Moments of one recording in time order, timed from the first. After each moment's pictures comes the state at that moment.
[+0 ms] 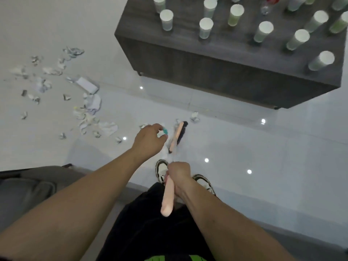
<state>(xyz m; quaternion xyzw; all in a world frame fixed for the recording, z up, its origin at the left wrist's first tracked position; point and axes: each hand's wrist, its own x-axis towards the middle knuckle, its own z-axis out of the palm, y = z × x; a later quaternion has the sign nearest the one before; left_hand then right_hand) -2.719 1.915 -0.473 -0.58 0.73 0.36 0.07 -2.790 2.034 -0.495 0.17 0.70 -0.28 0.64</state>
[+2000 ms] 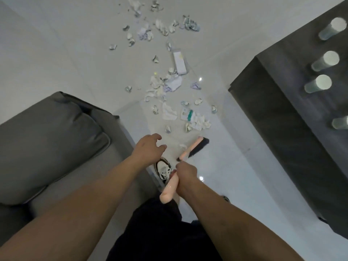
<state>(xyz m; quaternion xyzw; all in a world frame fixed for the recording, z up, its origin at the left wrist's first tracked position) -2.427 1.835 -0.488 -0.79 0.46 0.41 0.02 -2.572 1.858 -0.495 0.04 0.75 -0.10 0.66</state>
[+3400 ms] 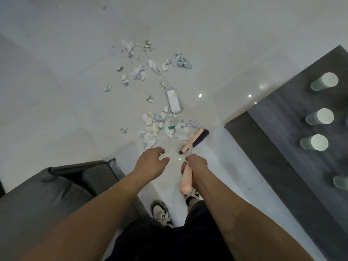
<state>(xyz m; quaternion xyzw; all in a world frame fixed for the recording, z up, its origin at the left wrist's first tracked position) -2.406 1.585 -0.475 -0.78 0.47 0.41 0.01 -2.560 1.546 -0.488 0.05 0.72 -0.16 0.68</state>
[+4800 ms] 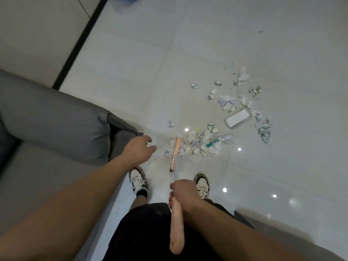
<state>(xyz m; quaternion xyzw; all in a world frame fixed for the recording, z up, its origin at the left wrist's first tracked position) -2.226 1.615 -0.458 -0.92 0.06 0.36 -0.15 -2.382 1.490 -0.417 -0.46 0.54 0.33 0.63</state>
